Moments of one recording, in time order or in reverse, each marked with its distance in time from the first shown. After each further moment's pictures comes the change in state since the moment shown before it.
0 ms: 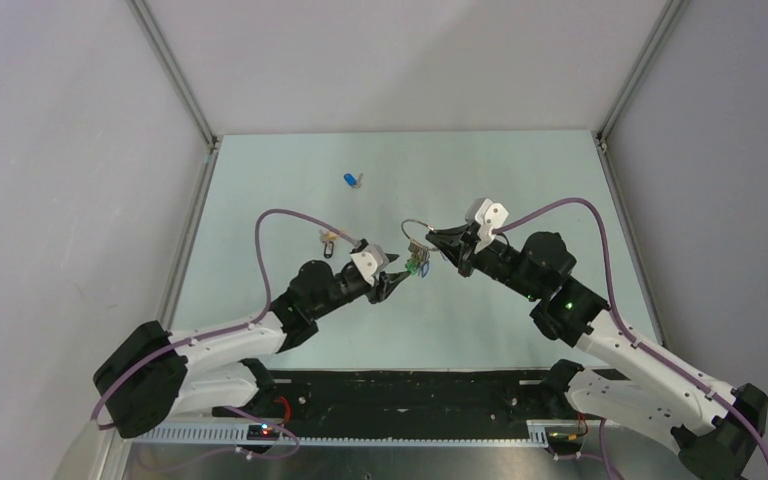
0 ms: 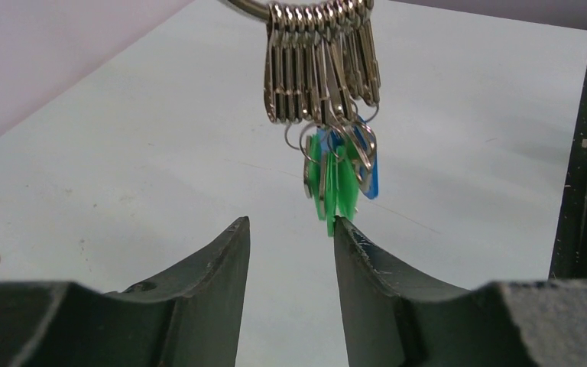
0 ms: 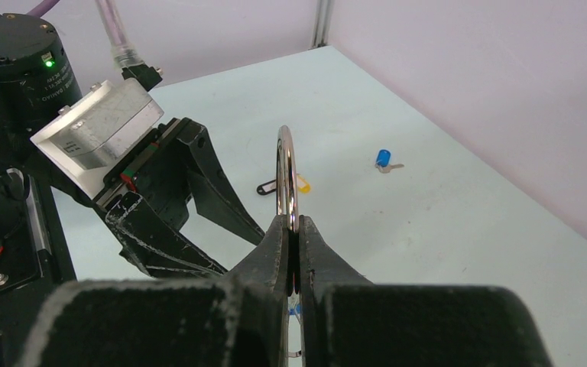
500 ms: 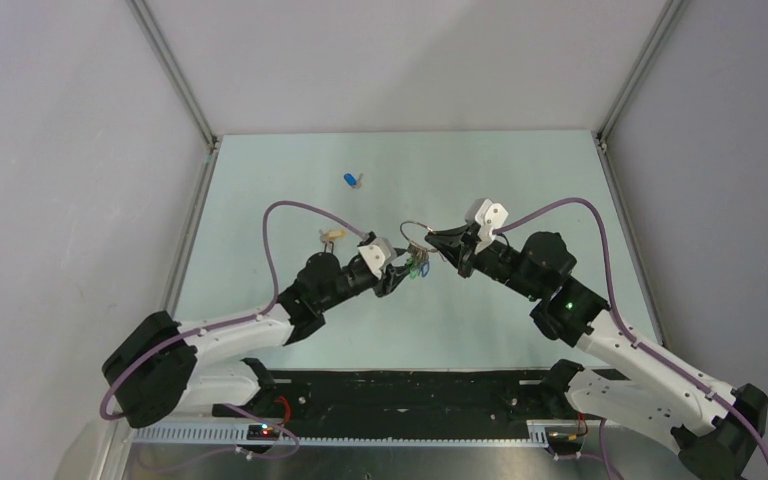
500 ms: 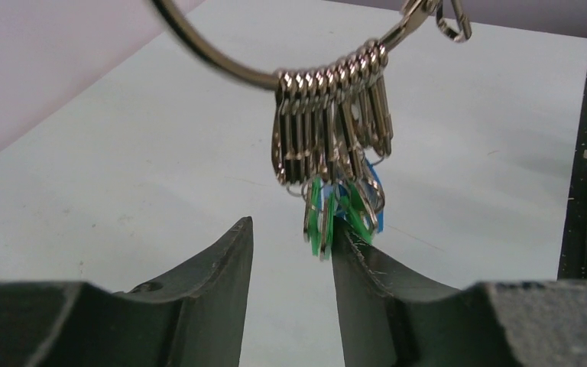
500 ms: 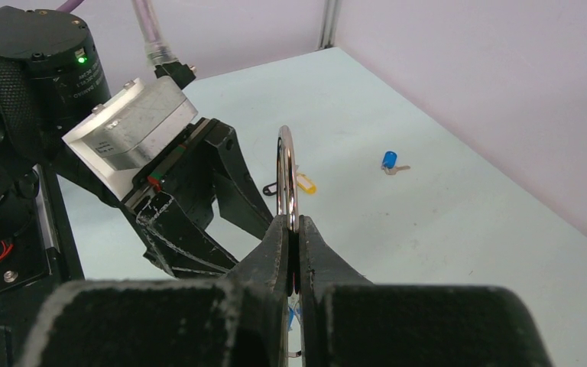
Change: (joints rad) left arm 0.000 0.063 0.061 0.007 0.008 0.013; right arm -0.002 -0.001 0.000 0.000 -0.018 0.008
